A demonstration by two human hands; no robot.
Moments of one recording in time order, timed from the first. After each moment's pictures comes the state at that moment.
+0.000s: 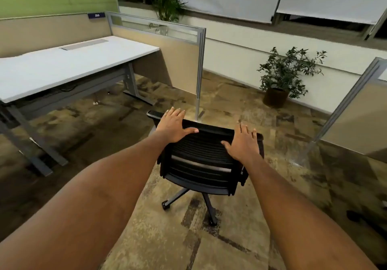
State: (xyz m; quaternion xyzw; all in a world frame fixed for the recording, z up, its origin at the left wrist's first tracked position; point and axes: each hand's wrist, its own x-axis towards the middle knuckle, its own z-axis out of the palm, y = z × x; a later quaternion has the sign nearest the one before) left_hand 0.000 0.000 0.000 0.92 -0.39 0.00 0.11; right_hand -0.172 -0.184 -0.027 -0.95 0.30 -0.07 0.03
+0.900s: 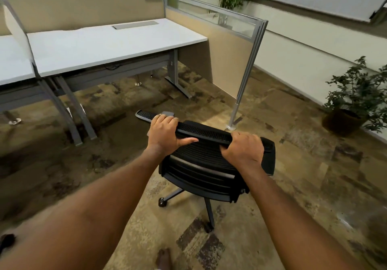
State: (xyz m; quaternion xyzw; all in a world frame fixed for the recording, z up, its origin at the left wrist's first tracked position) left_hand 0.137 -0.062 -0.050 0.93 -0.24 0.26 0.12; right_hand 0.045 -0.291 -0.040 -0.98 0.10 -0.18 -0.04
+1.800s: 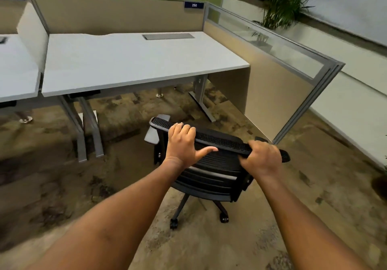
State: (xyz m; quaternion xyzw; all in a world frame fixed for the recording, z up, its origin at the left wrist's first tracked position) left_hand 0.489 -0.051 -0.064 0.93 -0.14 0.29 0.14; right_hand 0.453 -0.299 -0.045 -0.98 0.01 -0.20 -0.01
